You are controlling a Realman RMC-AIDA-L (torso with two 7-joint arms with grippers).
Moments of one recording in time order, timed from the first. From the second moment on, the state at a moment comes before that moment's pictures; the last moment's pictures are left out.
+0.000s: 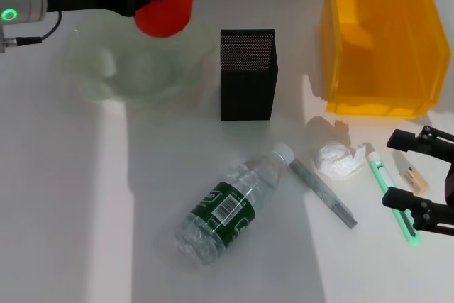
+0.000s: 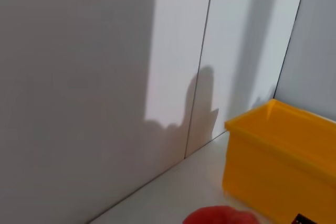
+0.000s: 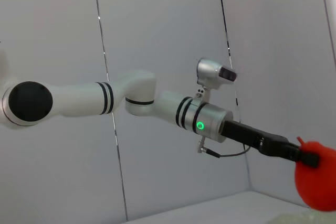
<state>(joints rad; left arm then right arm) -0.67 -2.06 0.86 0.97 2.08 1.24 -1.84 0.27 2.08 -0.48 -0.64 -1.92 -2.05 1.03</state>
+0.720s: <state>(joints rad) -0.61 -2.06 0.87 0.98 2.07 1.19 -1.88 0.27 2.08 -0.47 -0.63 -1.92 -2.08 1.03</state>
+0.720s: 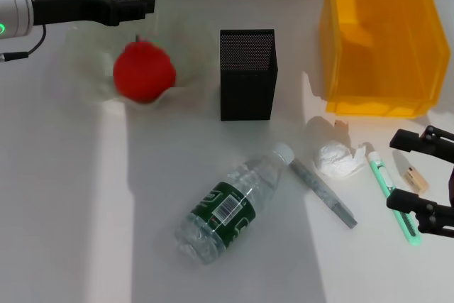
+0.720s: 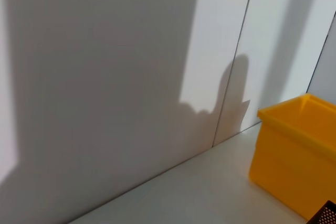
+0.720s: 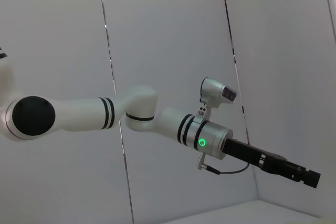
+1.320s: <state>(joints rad) -0.56 -2.02 0.87 0.95 1.87 1.63 -1.65 0.25 2.08 -0.42 -0.64 -1.91 -2.10 1.03</state>
